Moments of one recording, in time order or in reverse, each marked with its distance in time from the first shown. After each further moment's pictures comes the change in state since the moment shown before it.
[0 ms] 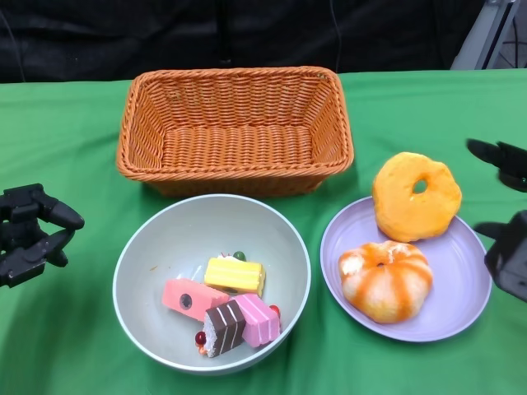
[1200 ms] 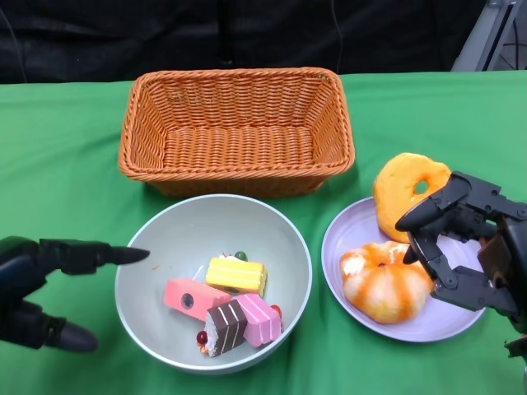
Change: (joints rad) left arm 0.127 0.199 -0.182 -0.228 0.206 -0.516 -0.213; right arm 0.161 0.324 0.008 0.042 0.435 -0.411 -0.038
